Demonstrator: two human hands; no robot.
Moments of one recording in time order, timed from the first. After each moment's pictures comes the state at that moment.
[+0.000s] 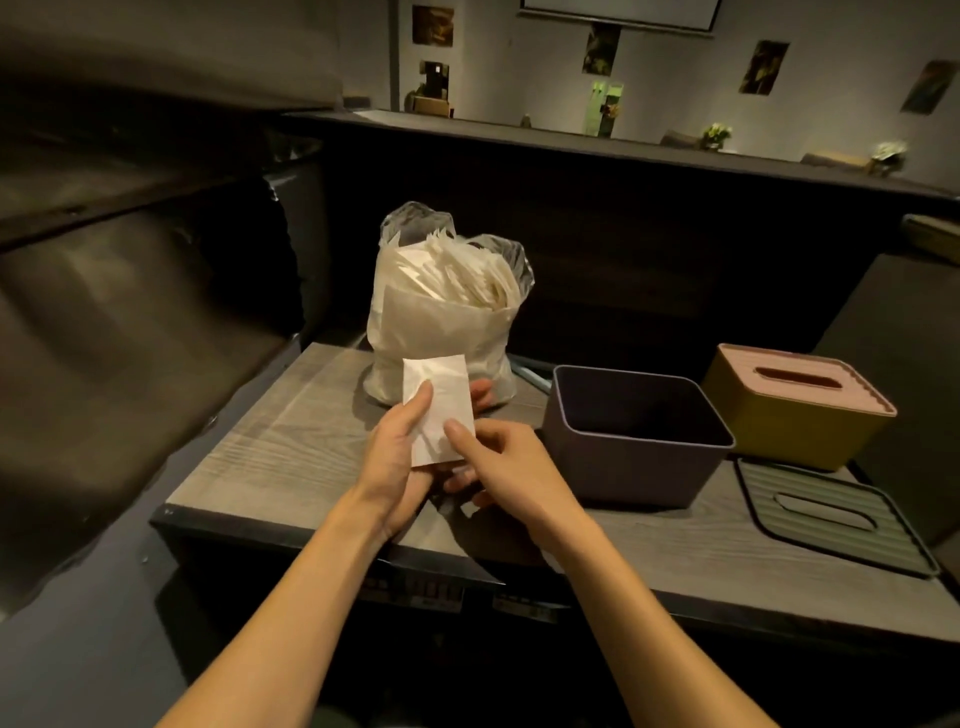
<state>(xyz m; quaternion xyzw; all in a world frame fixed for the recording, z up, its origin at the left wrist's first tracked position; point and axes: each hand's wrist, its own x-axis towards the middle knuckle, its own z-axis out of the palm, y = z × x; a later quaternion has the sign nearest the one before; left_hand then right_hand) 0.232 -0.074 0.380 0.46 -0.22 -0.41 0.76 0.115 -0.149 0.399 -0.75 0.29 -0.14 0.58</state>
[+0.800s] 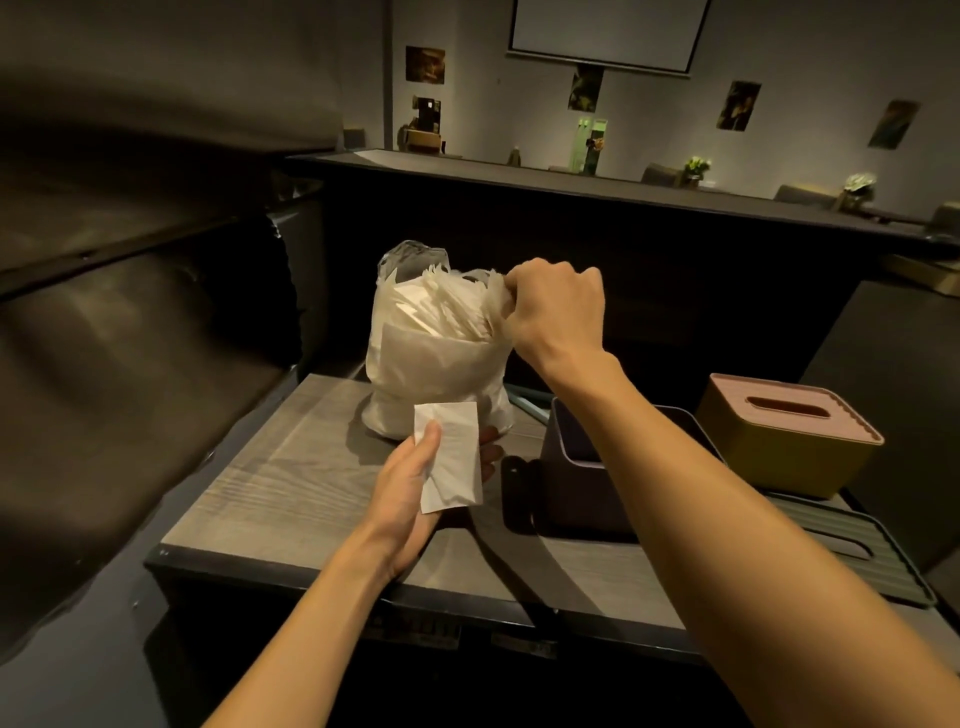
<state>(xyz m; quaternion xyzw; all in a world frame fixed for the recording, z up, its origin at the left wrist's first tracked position) 0.230 -0.076 0.380 0.45 -0.19 -0.42 0.76 0.180 -0.232 0.519 -0.87 0.35 -0.34 -0.10</state>
